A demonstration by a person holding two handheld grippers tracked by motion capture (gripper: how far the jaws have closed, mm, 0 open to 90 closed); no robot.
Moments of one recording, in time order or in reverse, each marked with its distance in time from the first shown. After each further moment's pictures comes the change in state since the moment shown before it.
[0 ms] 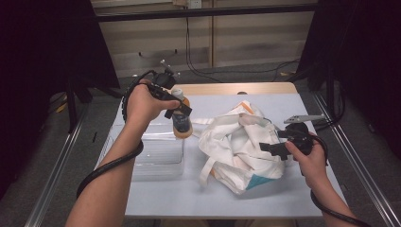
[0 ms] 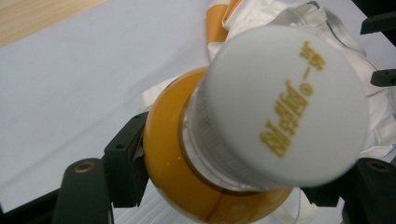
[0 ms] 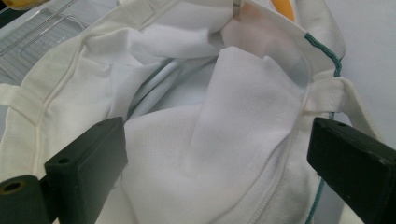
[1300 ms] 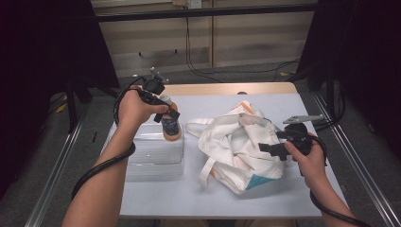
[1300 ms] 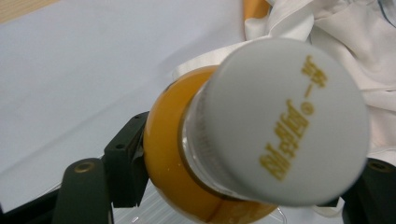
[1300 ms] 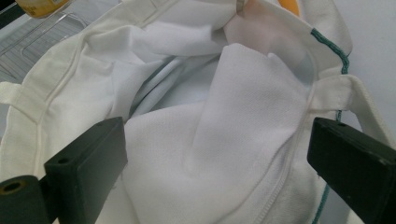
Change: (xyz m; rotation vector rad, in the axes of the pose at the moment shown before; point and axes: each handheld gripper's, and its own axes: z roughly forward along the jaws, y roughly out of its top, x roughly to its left) left arm 0.033 -0.022 0.010 0.030 0.041 -0.051; right arm 0.000 -0.001 0.003 0.005 0.012 -0.001
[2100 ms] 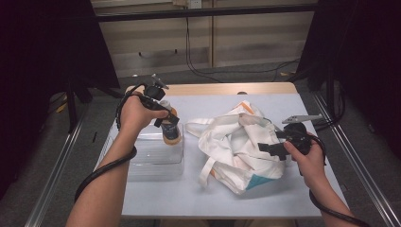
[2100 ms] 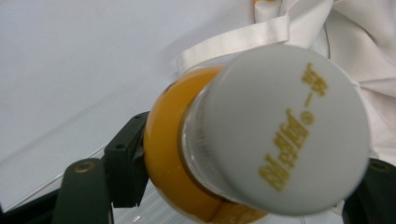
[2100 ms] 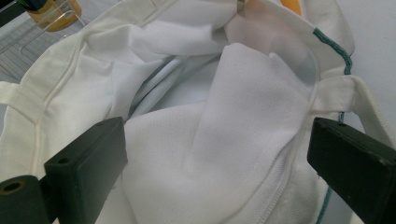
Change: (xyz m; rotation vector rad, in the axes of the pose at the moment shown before) left arm 0.008 -0.009 0.017 0.029 0.004 0.001; right arm 0.000 0.001 0.002 0.005 0.000 0.000
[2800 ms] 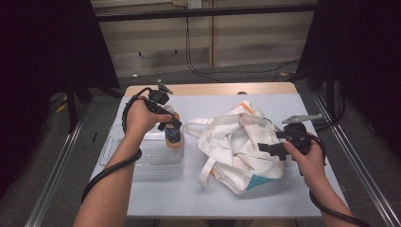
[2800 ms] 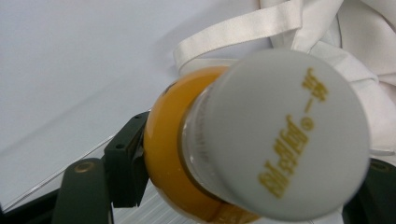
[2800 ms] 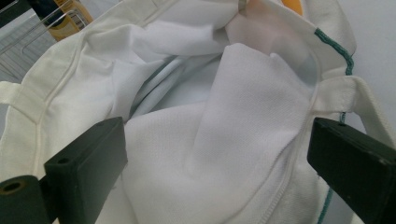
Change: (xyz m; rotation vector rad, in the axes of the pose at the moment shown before) left arm 0.001 -0.003 0.023 0.030 -0.005 0.003; right arm 0.000 0.000 0.000 0.003 0.004 0.000
